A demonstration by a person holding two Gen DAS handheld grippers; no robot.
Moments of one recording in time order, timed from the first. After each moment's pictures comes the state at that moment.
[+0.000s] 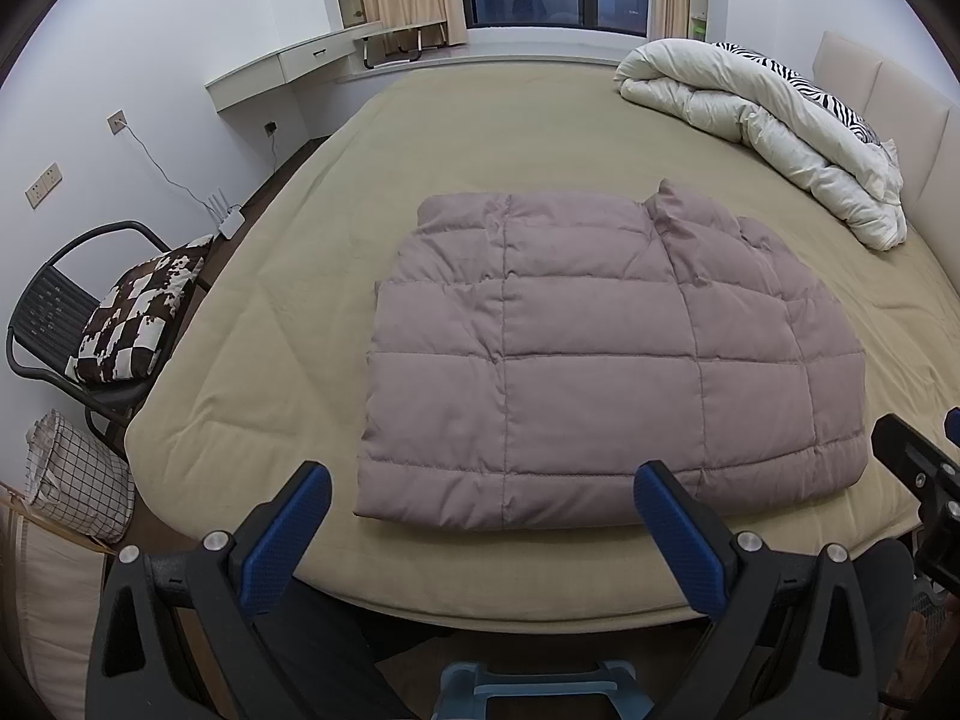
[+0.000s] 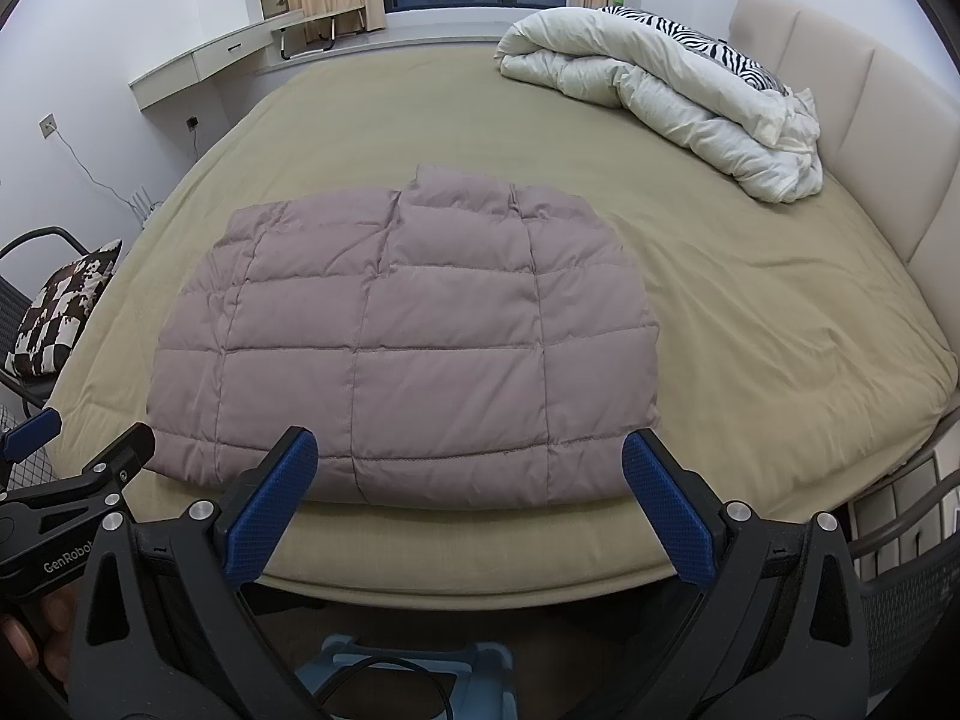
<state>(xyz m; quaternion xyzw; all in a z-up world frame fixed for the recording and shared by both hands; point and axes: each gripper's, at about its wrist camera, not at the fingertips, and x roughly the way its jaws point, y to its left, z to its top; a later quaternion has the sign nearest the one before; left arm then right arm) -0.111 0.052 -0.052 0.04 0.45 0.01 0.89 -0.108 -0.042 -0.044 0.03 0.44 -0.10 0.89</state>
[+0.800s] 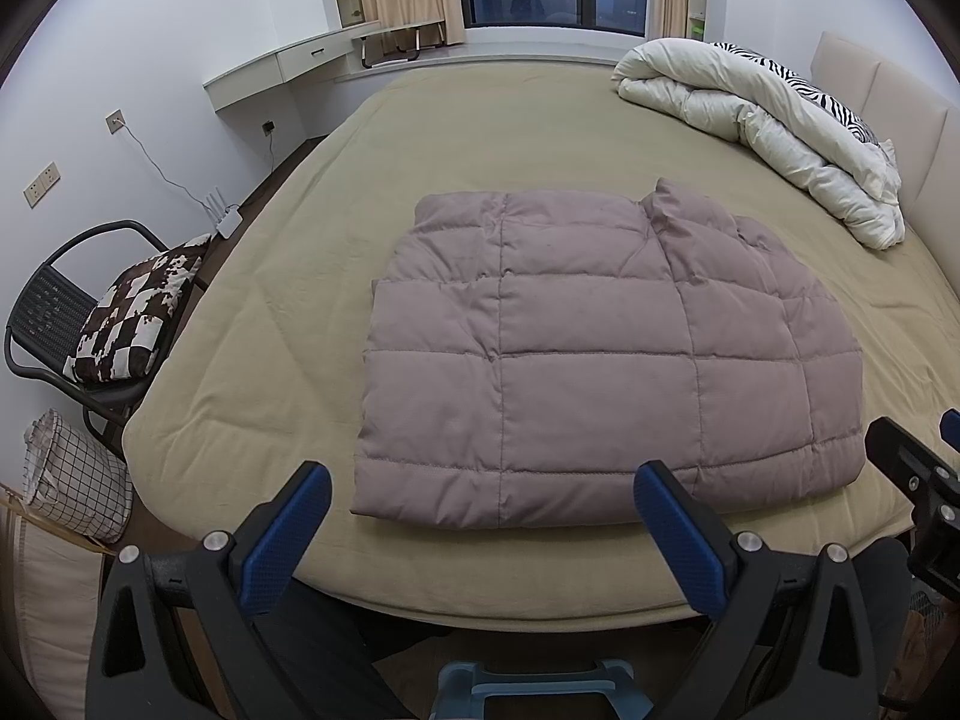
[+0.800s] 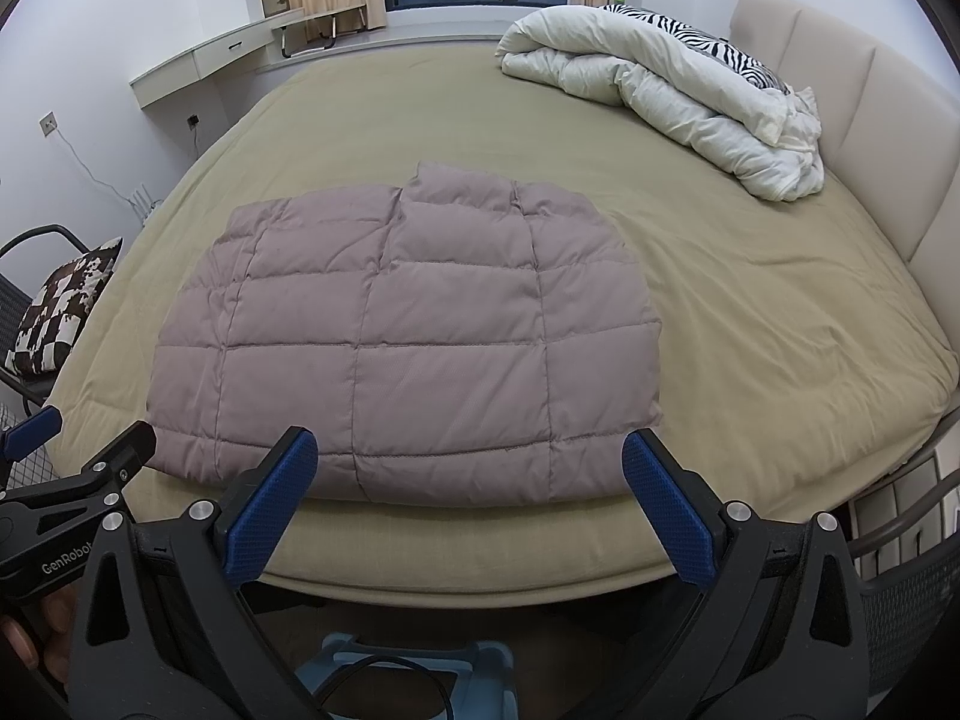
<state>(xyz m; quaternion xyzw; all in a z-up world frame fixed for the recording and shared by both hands) -0.110 0.053 -0.052 0.04 0.46 0.01 0.89 -0.109 -0.041 -0.045 0.03 0.44 -0.10 0.89</state>
